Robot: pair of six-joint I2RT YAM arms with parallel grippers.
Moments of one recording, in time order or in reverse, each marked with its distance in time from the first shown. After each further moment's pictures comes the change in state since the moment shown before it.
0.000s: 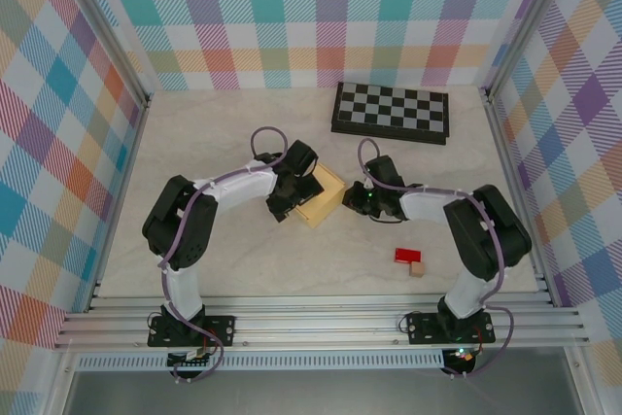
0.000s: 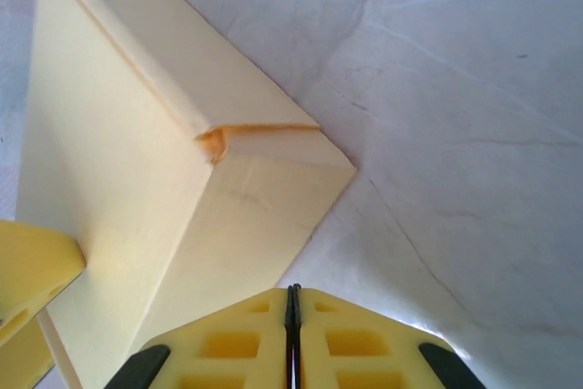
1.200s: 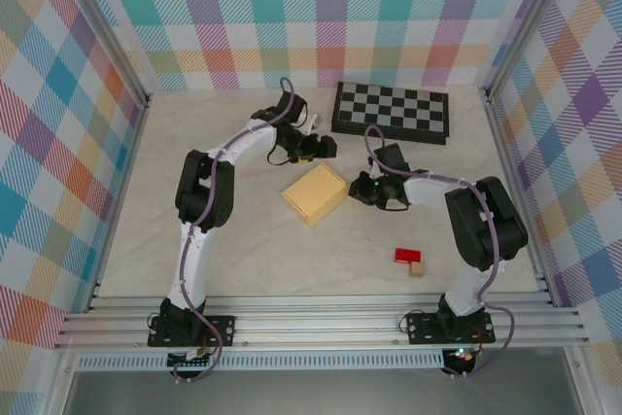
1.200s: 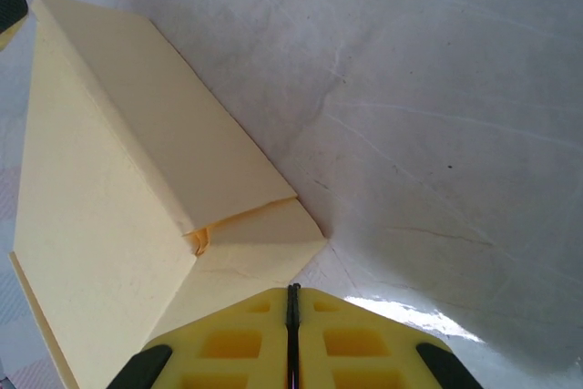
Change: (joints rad) left arm 0.201 0.404 0.593 0.001 0.479 0.848; right arm -0.097 0.095 0.121 -0.101 -0.093 -0.071
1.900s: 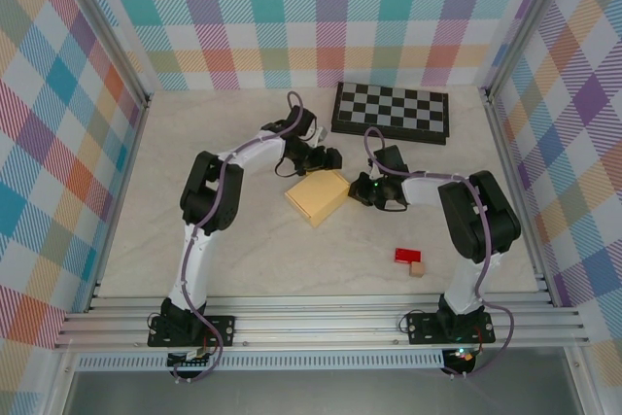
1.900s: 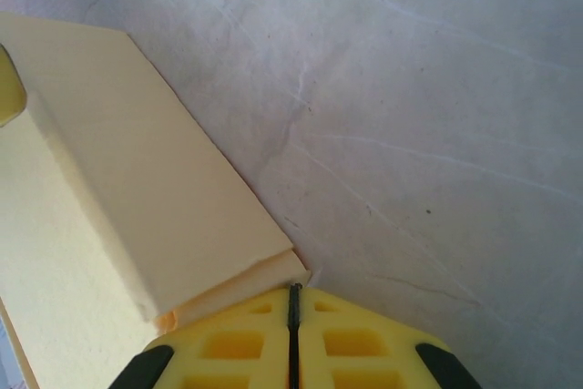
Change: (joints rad) left arm -0.062 0.000 -0.111 0.120 -0.033 -0.116; right arm -0.002 0.061 -0.005 0.085 -0.019 0.024
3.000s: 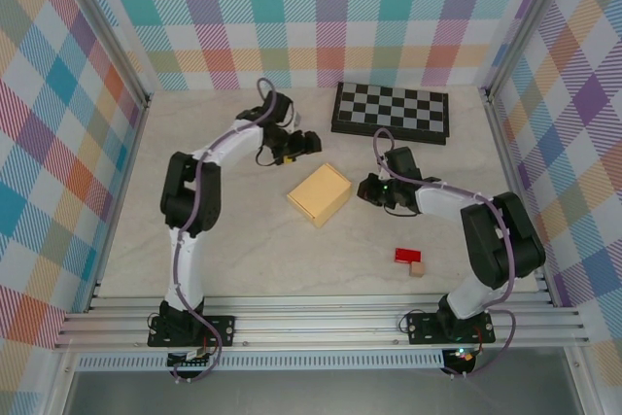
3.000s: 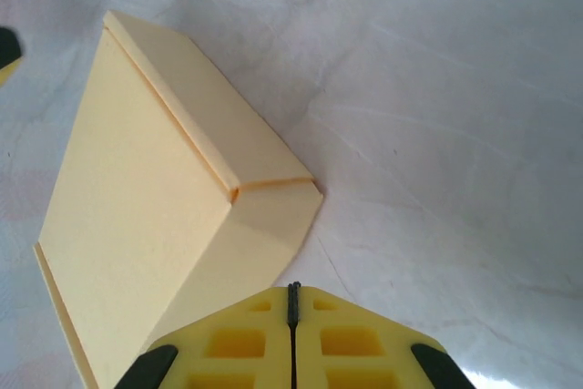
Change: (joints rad) left arm 0.127 -0.160 -0.070 -0.100 -0.085 -0.055; right arm -0.017 -0.220 -0.101 -0.075 0.069 -0.088
